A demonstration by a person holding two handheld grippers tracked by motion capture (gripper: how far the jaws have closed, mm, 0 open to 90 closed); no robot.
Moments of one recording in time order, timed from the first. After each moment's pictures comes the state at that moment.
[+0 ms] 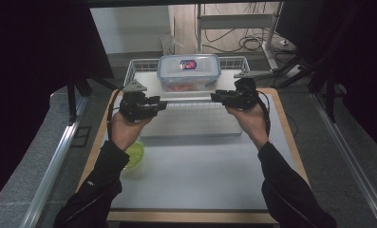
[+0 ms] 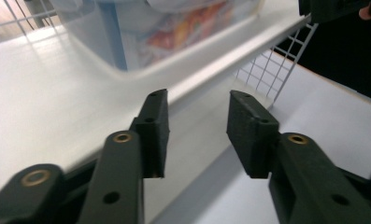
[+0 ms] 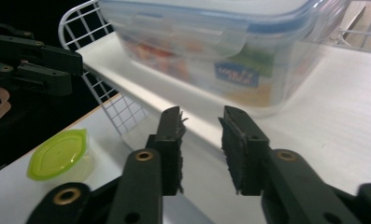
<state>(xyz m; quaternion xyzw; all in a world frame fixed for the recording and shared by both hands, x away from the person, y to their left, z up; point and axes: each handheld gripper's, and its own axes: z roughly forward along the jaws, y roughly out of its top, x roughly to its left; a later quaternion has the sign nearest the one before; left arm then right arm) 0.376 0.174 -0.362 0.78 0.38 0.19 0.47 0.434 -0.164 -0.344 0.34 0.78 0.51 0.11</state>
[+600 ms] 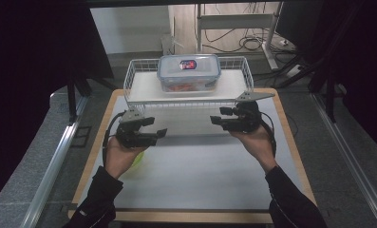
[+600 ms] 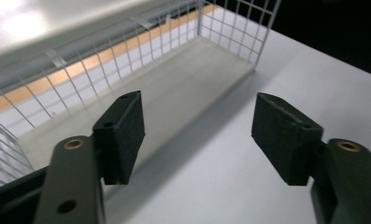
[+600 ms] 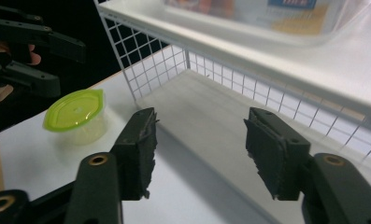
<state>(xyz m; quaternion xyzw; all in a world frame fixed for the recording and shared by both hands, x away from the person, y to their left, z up) 0.323 0.172 -0.403 0.79 0.36 0.18 0.46 0.385 -0.174 -0.372 0.31 0.80 0.50 0.12</state>
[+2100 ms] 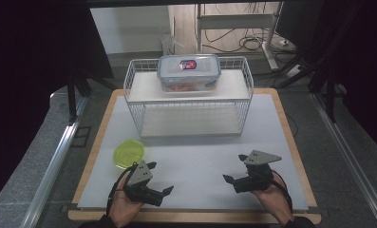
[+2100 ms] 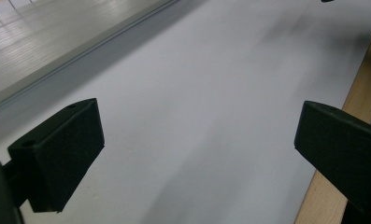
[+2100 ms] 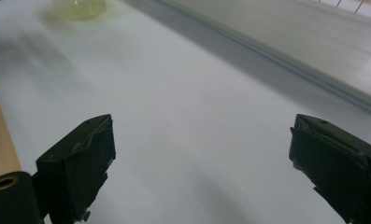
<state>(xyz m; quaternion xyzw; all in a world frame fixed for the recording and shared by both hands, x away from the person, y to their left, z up) 0.231 0.152 -0.503 0.82 0.31 0.17 0.45 0.286 -0.220 -0.485 0.29 0.84 0.43 0.15</state>
